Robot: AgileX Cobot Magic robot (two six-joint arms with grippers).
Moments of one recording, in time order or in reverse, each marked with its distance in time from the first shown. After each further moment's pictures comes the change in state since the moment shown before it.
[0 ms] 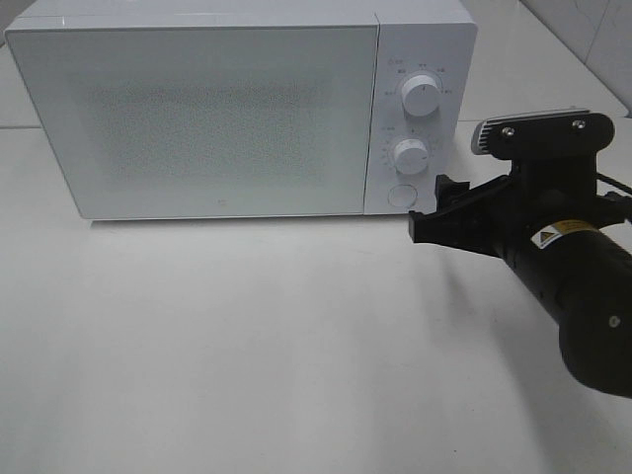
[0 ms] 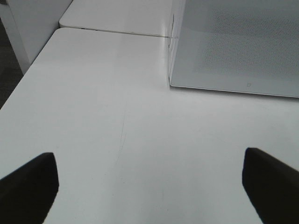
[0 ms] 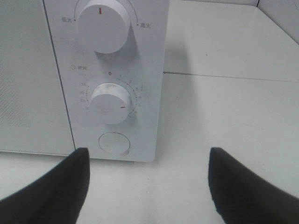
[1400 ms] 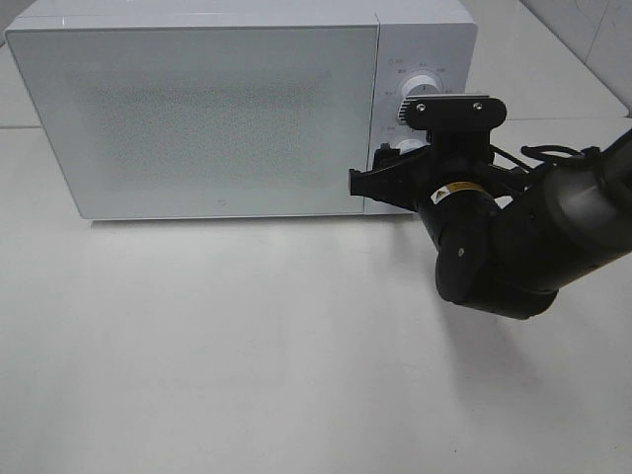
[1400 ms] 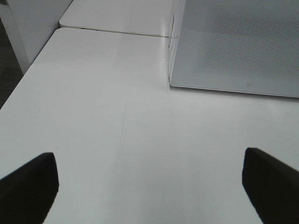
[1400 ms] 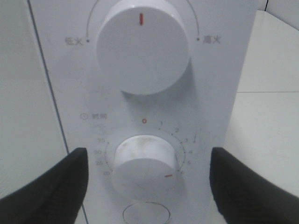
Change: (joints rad) left arm 0.000 0.000 0.000 0.000 0.000 0.000; right arm -0.087 0.333 -0.341 -0.082 -0.028 0.098
